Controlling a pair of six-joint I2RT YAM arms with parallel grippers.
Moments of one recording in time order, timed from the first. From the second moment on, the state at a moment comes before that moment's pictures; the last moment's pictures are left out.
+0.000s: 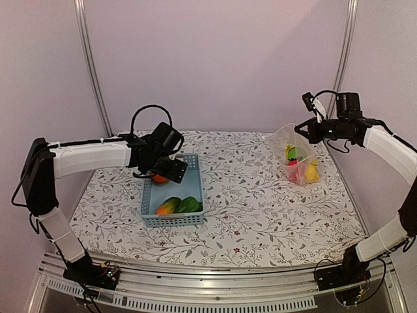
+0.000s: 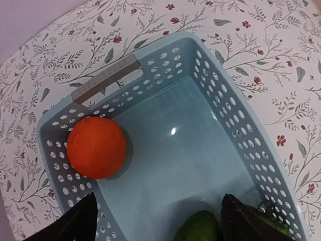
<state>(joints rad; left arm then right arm) -0.75 1.71 1.27 -0.52 -0.35 -0.21 0.14 1.41 1.24 -0.39 -0.53 -0.20</state>
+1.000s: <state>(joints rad) -0.59 2.01 1.52 -0.67 -0.54 -0.10 0.14 1.40 1.19 -0.36 -0.56 -0.22</state>
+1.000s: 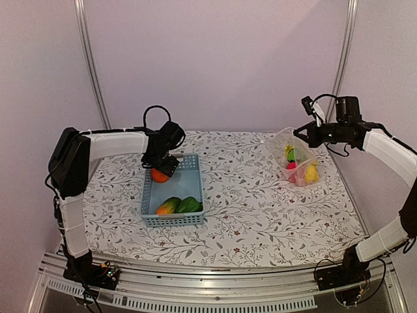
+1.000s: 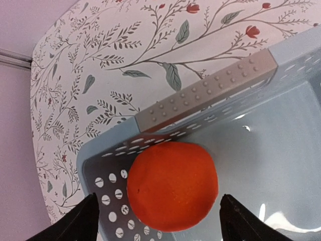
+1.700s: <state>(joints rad) -0.56 2.12 1.56 -0.67 -0.49 -0.08 0.14 1.39 1.18 -0.35 -0.58 -0.22</state>
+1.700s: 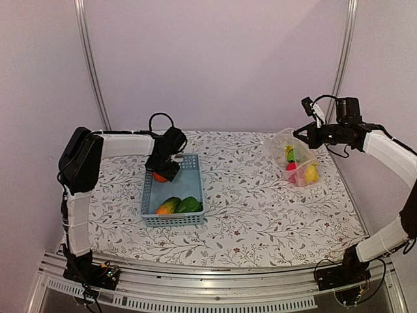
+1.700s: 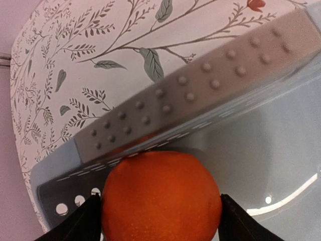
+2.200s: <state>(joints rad) -0.59 2.05 1.52 -0.68 -0.46 -0.09 0.14 1.38 1.18 -0.35 -0.58 -0.22</state>
